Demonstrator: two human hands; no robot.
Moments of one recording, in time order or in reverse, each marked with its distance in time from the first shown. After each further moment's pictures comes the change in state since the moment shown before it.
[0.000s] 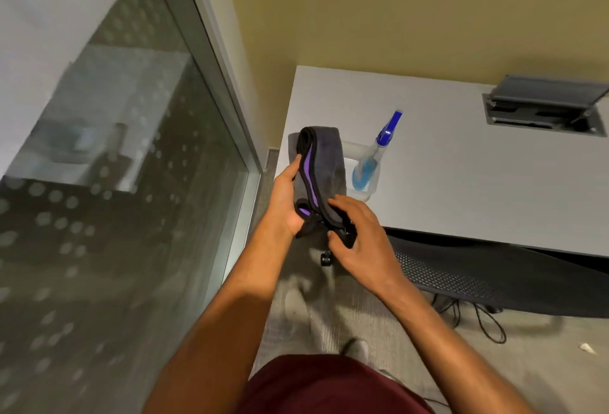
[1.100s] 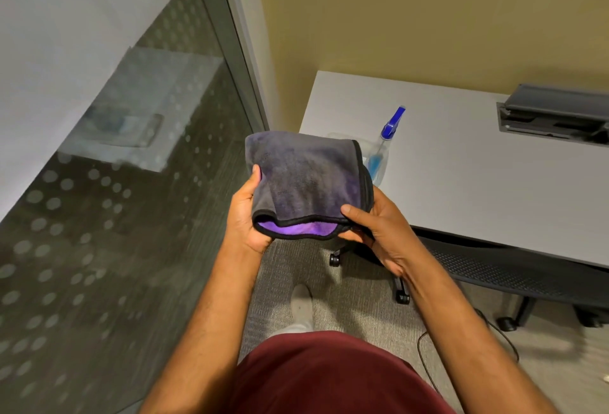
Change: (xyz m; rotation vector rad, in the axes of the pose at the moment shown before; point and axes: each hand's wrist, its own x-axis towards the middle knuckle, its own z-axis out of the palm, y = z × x) left_hand -0.125 -0.016 -0.035 -0.183 -0.109 0.231; right_hand -0.022 -0.013 -0.046 0.968 -0.239 0.379
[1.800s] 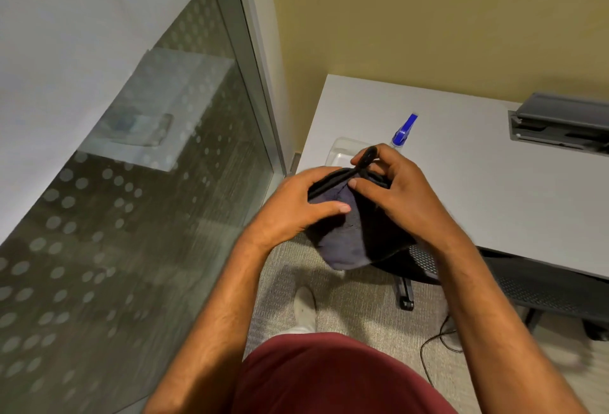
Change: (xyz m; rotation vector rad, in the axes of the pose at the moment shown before) left_hand -0.008 0.013 0.040 1.497 -0.316 0.431; right_hand 0.009 -0.074 0.020 -0.756 -0.033 -0.383
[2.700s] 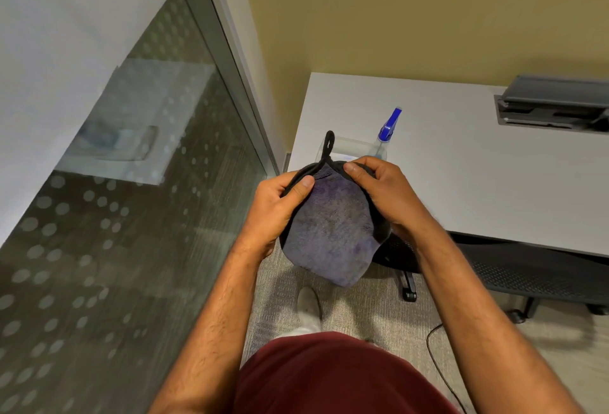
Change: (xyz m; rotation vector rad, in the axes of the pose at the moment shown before) left_hand 0.006 -0.007 0.012 -0.506 0.247 -0.187; right_hand 0.021 0.037 0.005 0.217 0.133 0.228
